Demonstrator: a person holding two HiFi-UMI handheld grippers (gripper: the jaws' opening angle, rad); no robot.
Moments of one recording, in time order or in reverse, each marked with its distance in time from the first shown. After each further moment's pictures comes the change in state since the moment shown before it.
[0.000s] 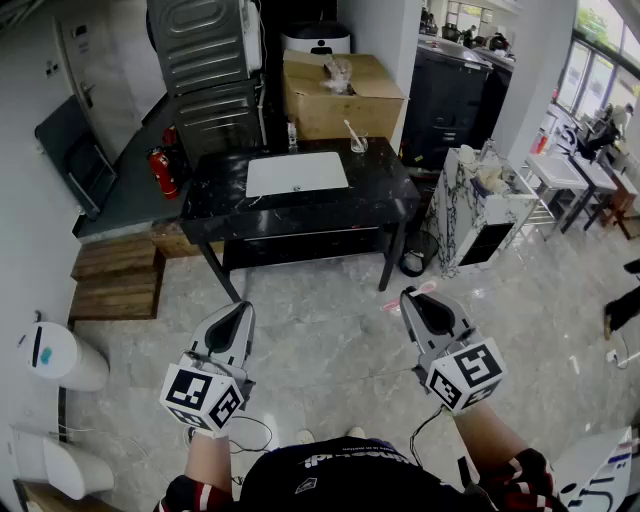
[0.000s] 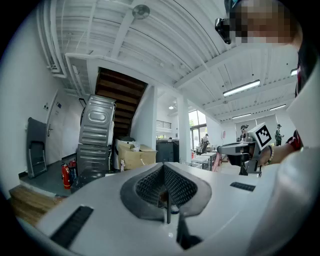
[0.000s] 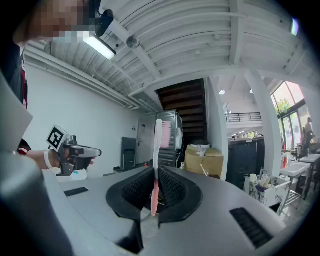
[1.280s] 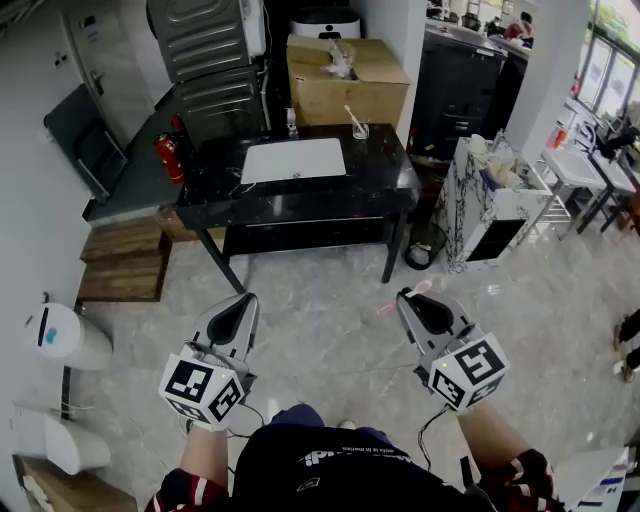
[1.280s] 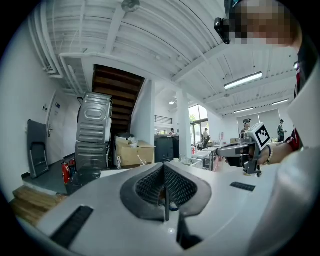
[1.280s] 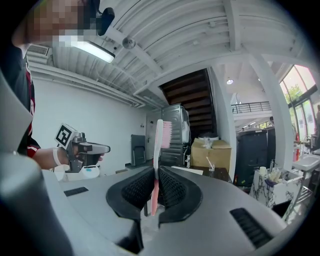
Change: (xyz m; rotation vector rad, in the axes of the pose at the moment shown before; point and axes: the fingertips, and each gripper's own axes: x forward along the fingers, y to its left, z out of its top) left arm 0.063 -0.073 -0.014 0.024 0.048 0.026; right arm -0.021 -0.074 -0.039 0.027 0.044 0.141
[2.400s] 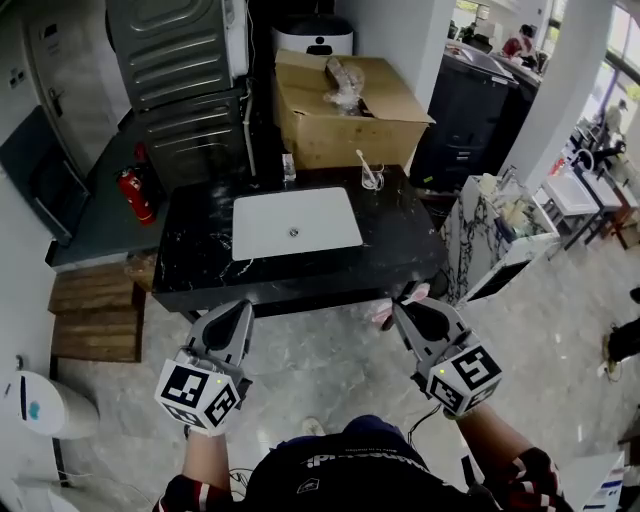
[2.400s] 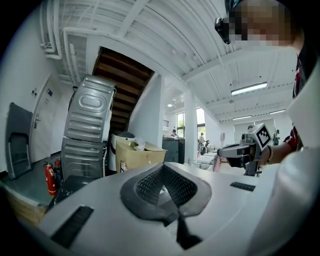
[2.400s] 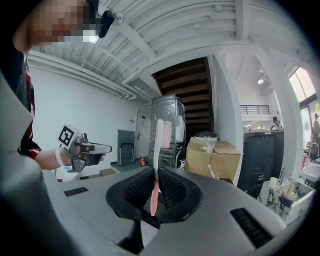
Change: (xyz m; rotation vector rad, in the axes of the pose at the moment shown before) left arm 0.255 0.296 -0.003 -0.044 -0.032 -0.089; right arm 0.344 -0.124 0.041 -0.024 0.043 -0.077
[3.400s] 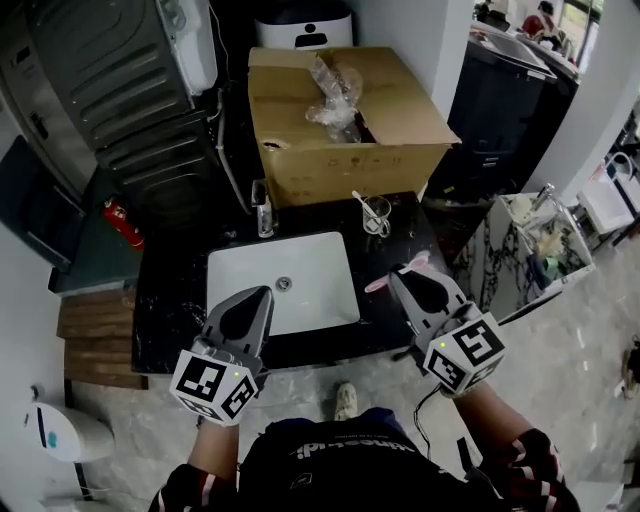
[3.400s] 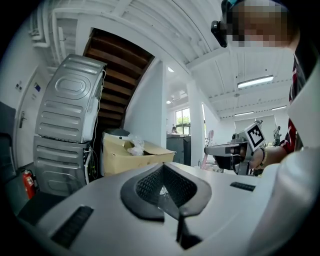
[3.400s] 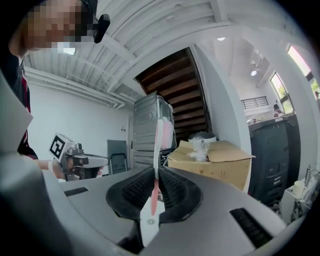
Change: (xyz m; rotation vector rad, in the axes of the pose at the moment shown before) left arm 0.357 0.076 0.011 0.002 0.031 -0.011; right arm 0.234 -0.296 0.024 0.106 -0.088 0.036
